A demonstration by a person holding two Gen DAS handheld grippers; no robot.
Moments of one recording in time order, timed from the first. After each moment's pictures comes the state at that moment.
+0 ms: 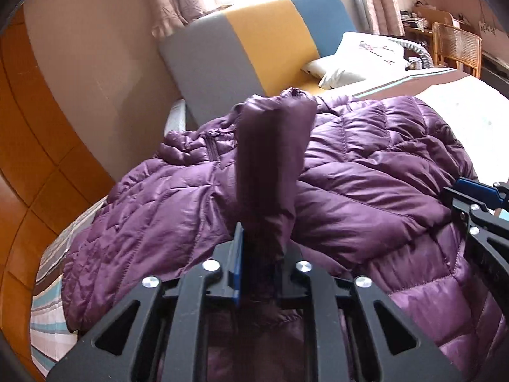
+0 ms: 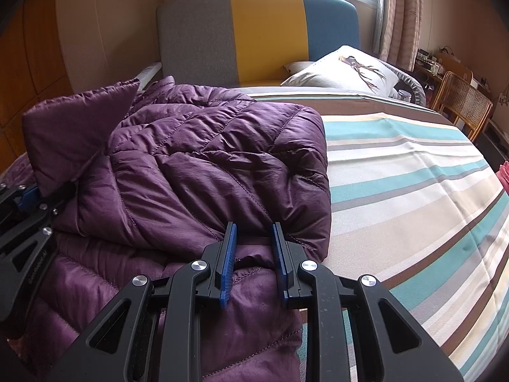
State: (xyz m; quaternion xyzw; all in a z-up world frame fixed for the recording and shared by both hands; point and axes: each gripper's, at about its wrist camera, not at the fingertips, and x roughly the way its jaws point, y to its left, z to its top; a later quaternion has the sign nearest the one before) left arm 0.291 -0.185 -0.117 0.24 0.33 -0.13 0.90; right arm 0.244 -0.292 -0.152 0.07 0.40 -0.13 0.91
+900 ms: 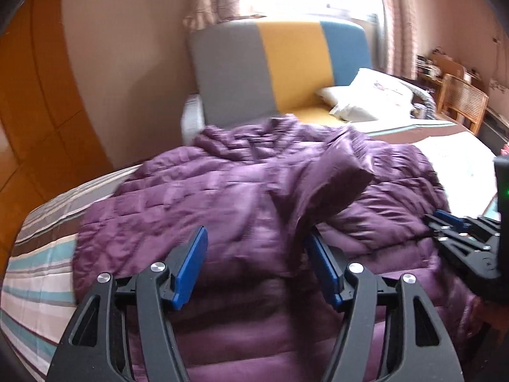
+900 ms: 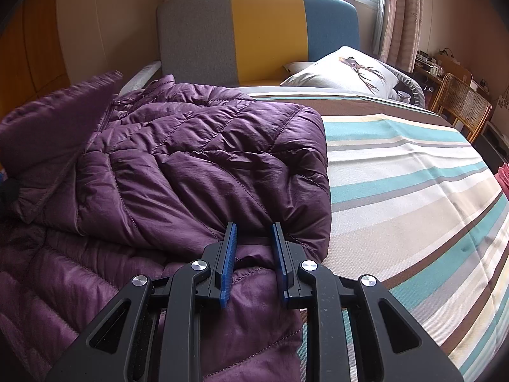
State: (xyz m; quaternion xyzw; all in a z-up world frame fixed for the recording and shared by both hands) left arm 0.287 -0.107 -0.077 0.12 0.33 -0.12 0.93; right arm 0.246 -0.290 -0.153 0.07 0.40 -0.14 0.91
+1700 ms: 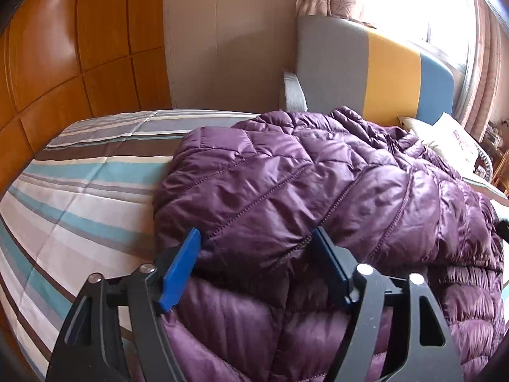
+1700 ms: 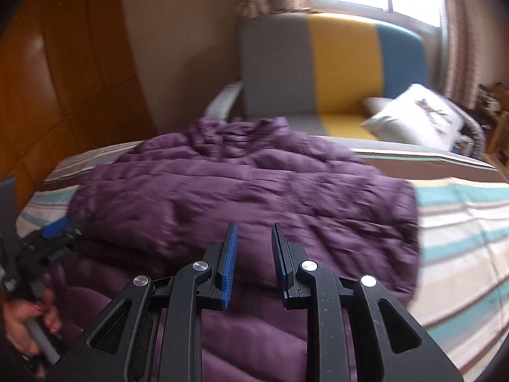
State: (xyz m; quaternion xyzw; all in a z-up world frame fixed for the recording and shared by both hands) left arm 0.311 0.030 -0.120 -0.01 0.36 0.01 0.93; right arm 0.272 -0.209 -0.093 0.06 0.36 0.03 0.93
